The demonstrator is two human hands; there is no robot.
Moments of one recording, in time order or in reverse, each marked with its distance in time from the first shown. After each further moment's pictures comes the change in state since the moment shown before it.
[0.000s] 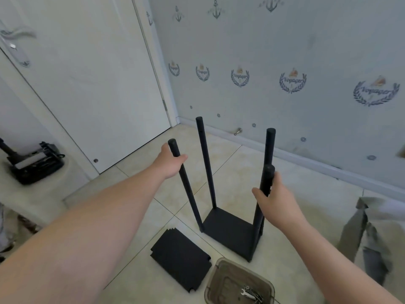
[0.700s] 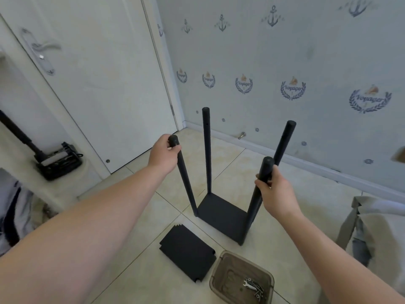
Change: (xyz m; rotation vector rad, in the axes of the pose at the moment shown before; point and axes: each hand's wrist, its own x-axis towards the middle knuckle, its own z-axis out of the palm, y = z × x) left_hand -0.072 0.021 -0.053 -0.281 0.243 0.157; right_hand -0.035 -0.024 -0.017 0.200 0.068 -0.111
